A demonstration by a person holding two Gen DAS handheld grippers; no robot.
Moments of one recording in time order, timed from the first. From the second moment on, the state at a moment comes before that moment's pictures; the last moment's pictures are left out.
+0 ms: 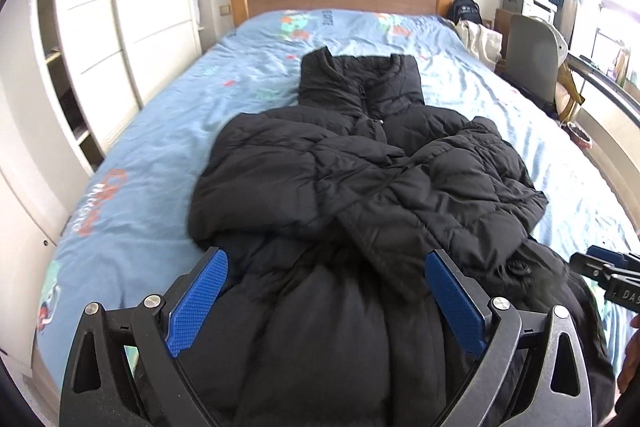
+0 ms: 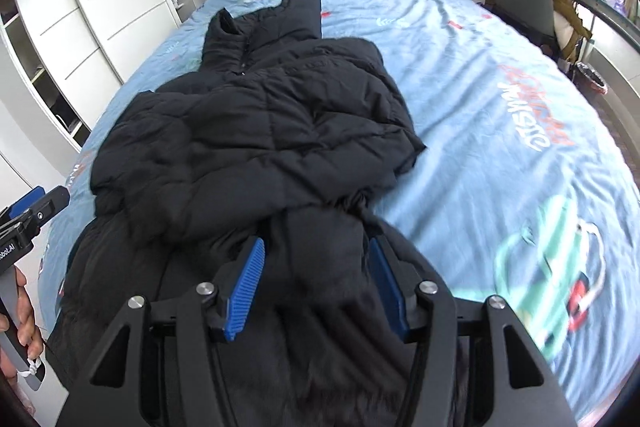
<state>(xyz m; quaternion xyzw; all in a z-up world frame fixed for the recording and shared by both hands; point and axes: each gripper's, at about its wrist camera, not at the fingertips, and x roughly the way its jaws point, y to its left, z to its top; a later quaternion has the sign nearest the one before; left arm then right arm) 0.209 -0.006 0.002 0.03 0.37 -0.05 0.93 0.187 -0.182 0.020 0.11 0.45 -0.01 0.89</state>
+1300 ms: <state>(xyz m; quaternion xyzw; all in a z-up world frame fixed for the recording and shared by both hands) 0.131 0.144 0.063 -0.02 0.32 0.02 0.95 0.086 -0.191 0.137 0.15 0.34 -0.06 0.93</state>
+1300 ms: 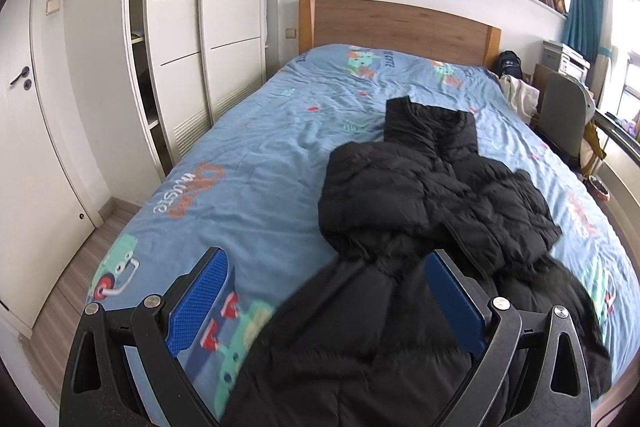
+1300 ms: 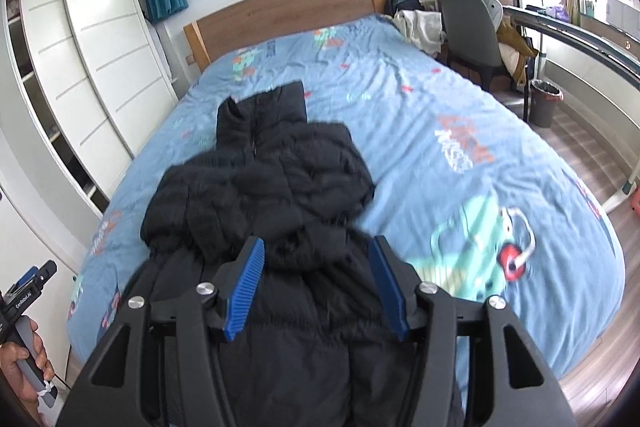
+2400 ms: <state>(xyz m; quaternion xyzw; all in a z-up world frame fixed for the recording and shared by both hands) 0.761 0.083 -0.027 -0.16 0.42 -0.11 0.89 0.701 -0.256 0.009 0.22 0.37 0.08 0.90</state>
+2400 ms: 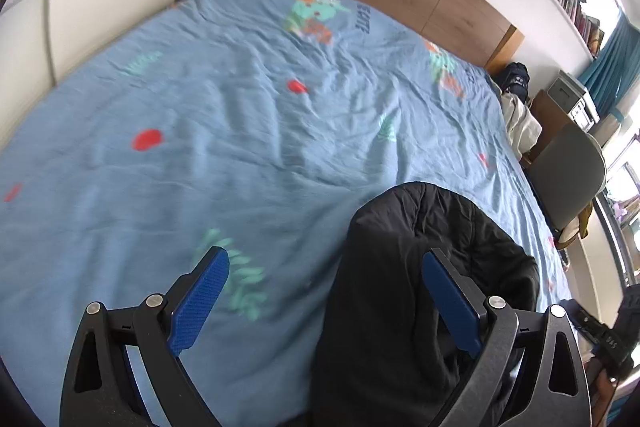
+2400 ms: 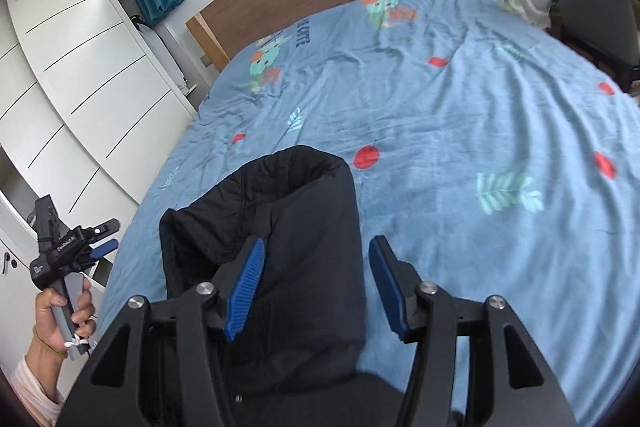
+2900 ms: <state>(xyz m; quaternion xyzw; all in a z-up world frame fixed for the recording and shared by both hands) 0.825 0.008 -0.116 -0.15 0.52 -0.11 0.84 0.805 -0.238 -0.056 0.23 0.44 0.09 0.86</state>
